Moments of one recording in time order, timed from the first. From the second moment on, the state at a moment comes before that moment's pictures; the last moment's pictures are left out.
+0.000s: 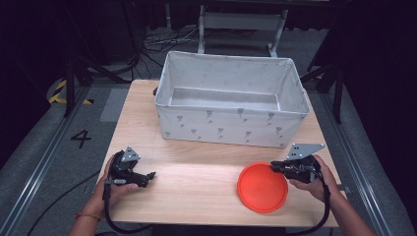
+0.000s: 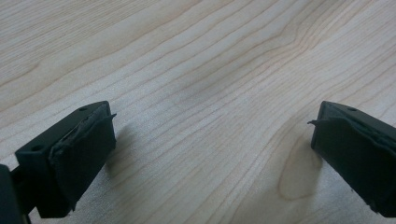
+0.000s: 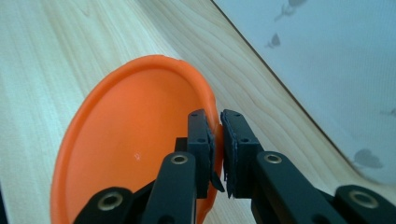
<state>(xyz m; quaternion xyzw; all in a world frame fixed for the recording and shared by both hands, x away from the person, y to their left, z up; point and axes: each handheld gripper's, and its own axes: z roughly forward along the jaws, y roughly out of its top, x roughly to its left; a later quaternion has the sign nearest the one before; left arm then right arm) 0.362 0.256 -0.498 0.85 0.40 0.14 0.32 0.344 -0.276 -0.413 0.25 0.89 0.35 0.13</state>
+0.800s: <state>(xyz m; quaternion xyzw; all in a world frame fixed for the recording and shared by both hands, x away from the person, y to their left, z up) 0.362 0.256 -0.498 0.85 0.40 0.14 0.32 0.323 -0.266 -0.335 0.19 0.91 0.32 0.21</state>
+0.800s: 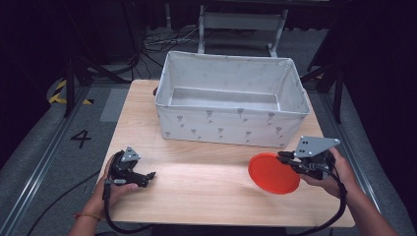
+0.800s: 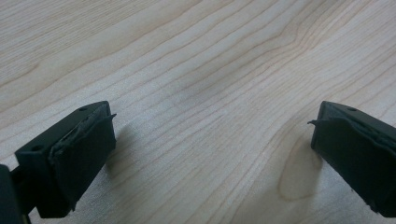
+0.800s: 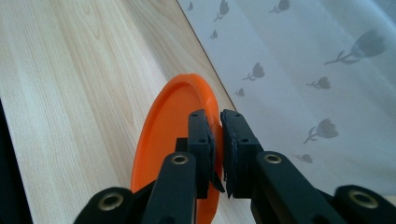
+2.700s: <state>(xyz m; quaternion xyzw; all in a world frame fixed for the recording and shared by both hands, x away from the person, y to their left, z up) 0.362 0.256 -0.498 0.85 0.40 0.14 0.32 0.403 -0.271 -0.153 0.19 0.87 0.34 0.29</state>
